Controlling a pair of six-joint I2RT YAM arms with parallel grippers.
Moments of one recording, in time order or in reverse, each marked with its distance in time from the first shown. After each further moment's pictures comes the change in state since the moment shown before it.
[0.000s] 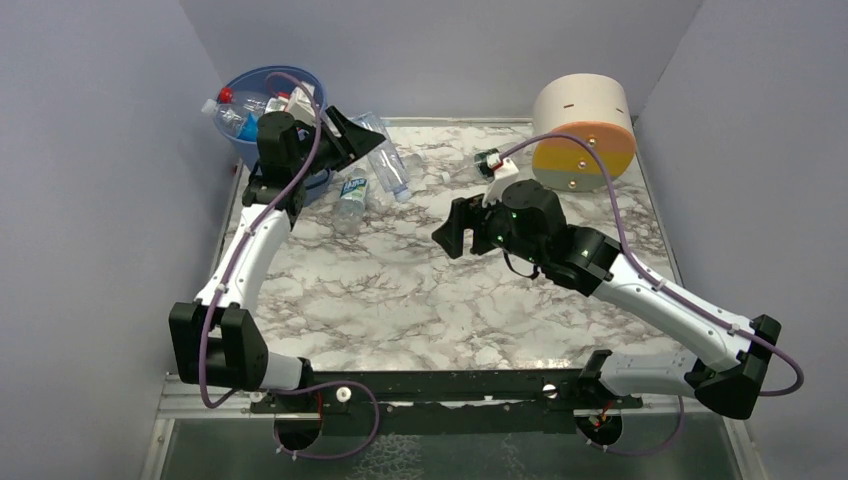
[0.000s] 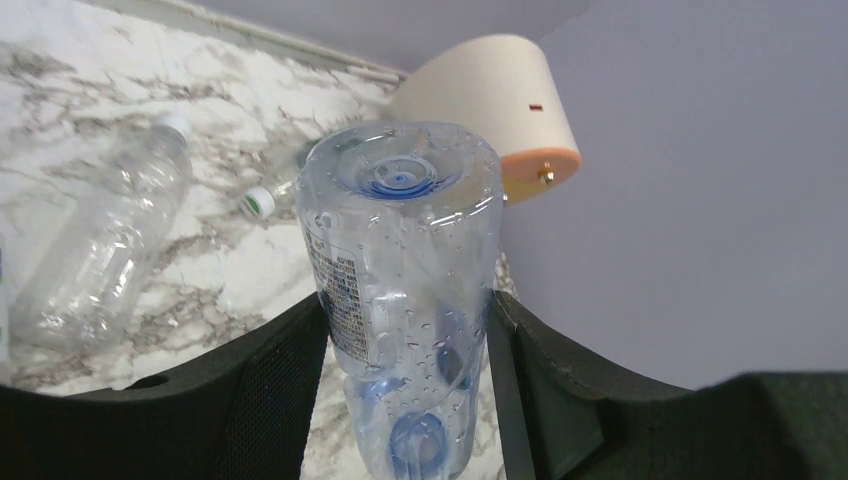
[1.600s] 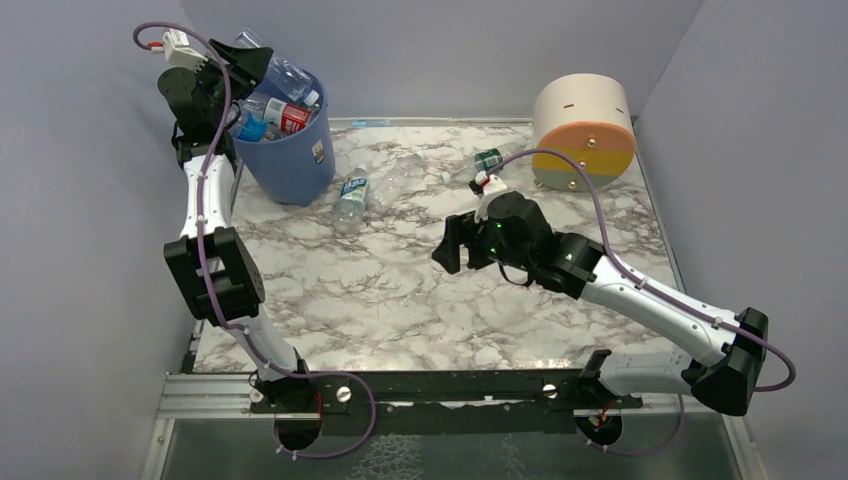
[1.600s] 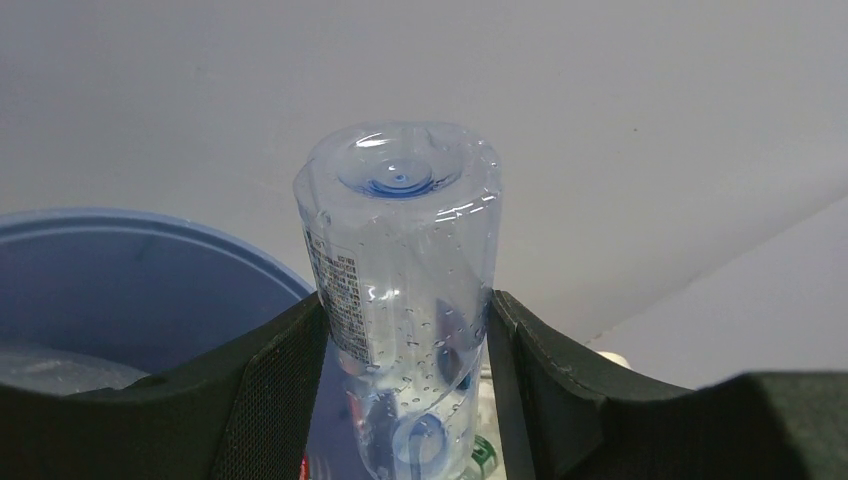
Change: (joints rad) left arm 0.443 0.427 0.469 0.348 -0.004 -0.095; right arm 0.000 0.021 -0.101 -0.014 -0.042 0.041
